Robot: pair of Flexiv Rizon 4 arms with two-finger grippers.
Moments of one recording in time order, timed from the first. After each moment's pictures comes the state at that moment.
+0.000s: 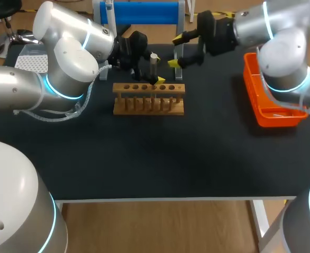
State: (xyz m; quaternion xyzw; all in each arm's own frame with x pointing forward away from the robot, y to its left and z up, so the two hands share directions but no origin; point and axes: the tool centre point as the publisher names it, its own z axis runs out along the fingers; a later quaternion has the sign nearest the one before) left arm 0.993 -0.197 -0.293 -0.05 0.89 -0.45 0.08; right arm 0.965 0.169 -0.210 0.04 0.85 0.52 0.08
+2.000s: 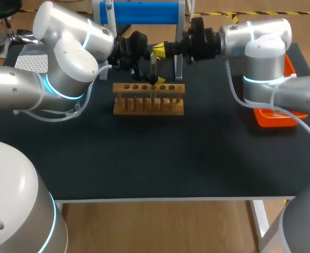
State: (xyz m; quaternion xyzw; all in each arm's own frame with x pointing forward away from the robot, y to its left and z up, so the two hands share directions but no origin) left arm 0.993 -0.197 -0.293 -0.05 0.89 -0.45 0.08; right arm 0.977 0.228 -0.214 -0.01 0.74 0.67 -0.04
